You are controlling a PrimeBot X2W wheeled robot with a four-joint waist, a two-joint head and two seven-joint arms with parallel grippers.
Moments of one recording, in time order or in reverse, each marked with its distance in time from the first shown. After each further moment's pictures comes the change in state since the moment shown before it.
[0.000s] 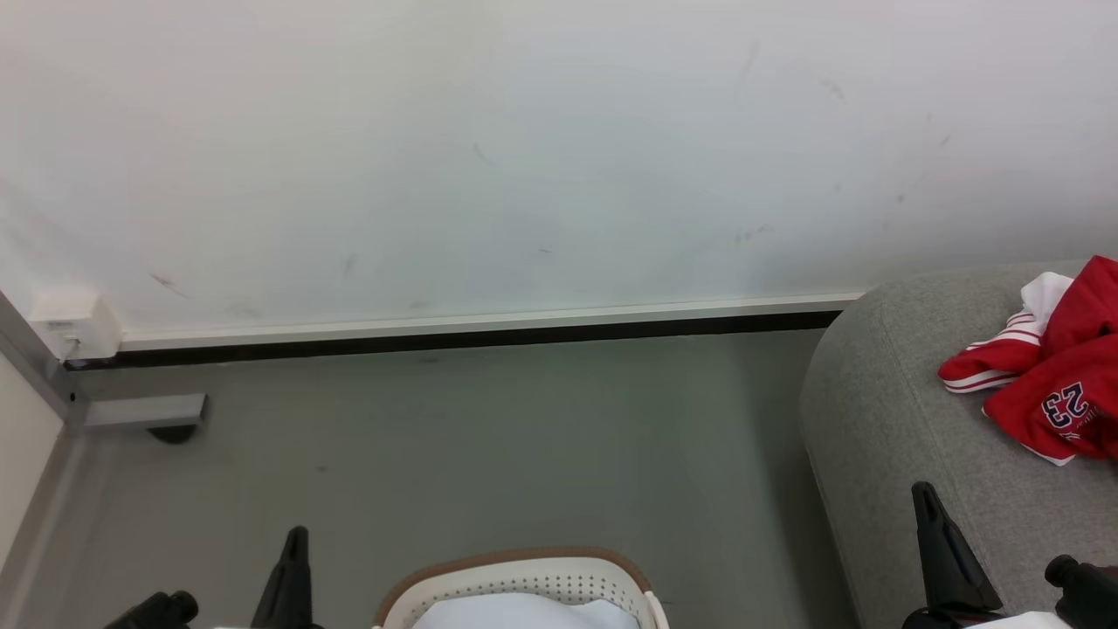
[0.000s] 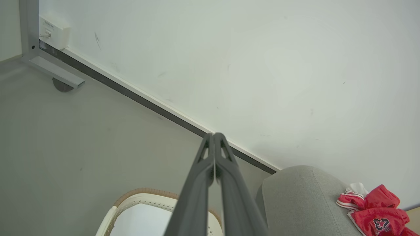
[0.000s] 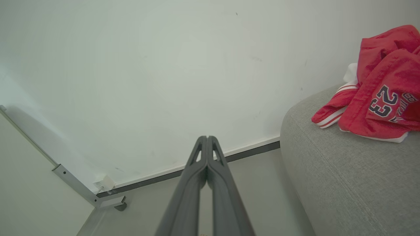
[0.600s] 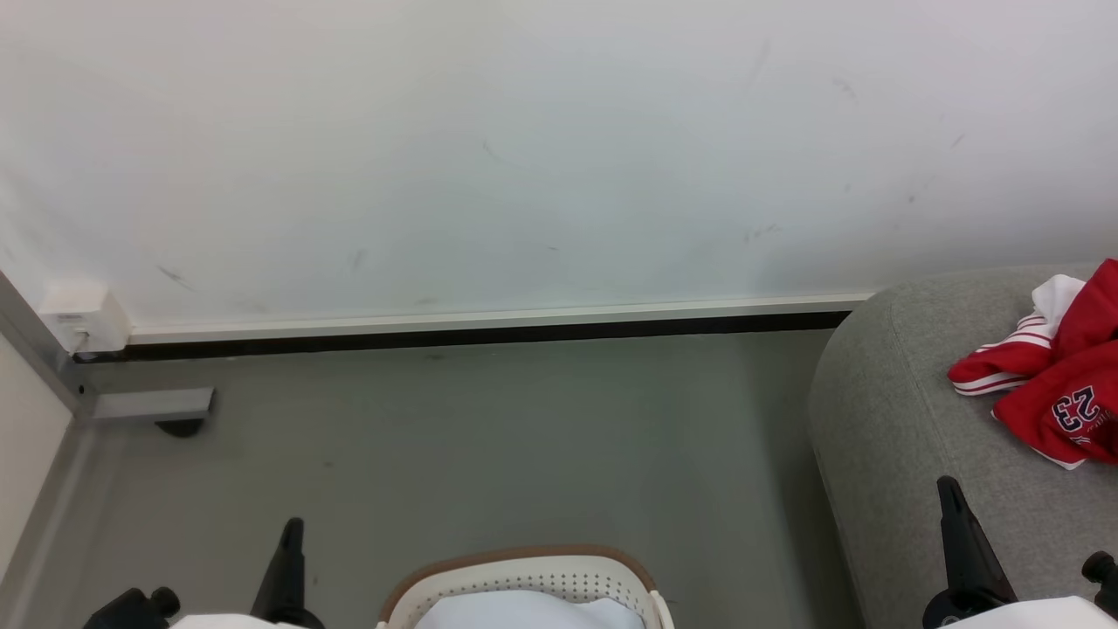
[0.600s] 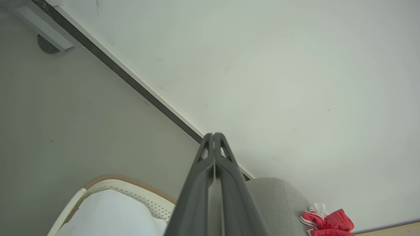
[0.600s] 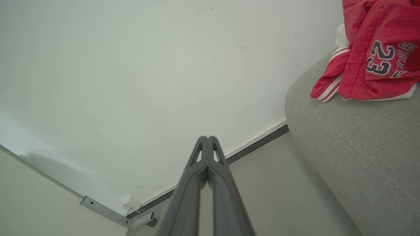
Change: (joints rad) left arm -0.029 -0.023 0.055 0.021 -0.205 -0.043 0.069; right arm -0.019 0.011 -0.046 0.018 0.248 0.000 0.060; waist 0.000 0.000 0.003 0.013
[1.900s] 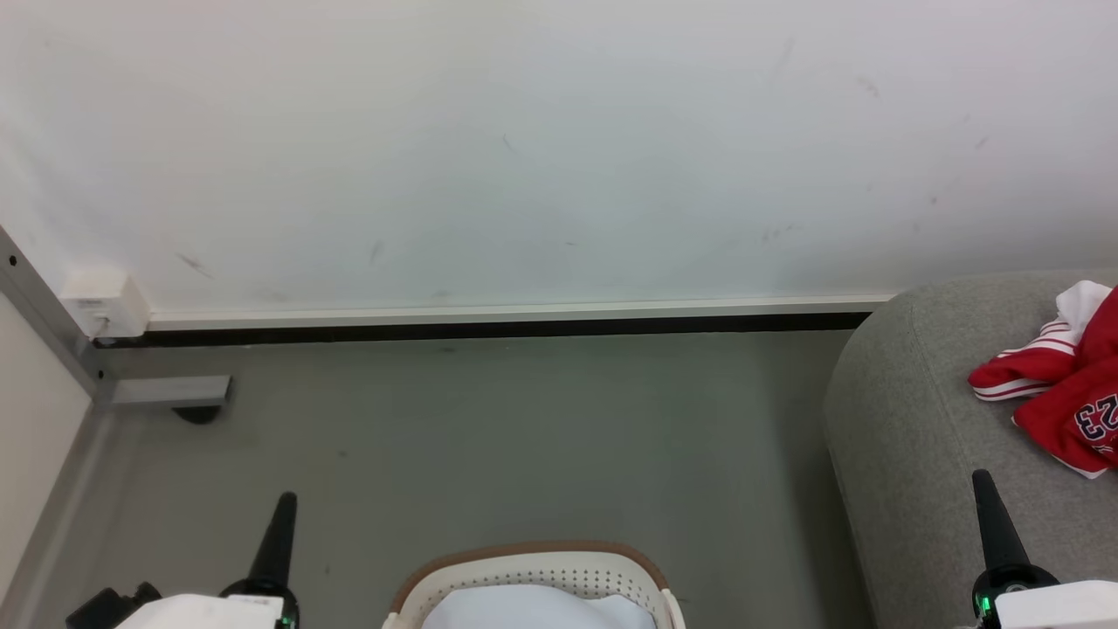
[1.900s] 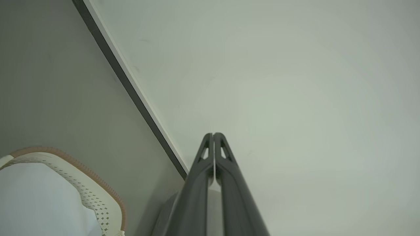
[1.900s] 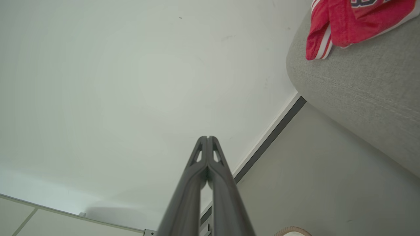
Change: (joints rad) left arm -0.054 -0.043 0.094 0.034 -0.346 -0.070 0.113; right arm -0.034 0.015 -0.090 0.028 0.399 0.000 0.106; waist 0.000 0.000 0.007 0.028
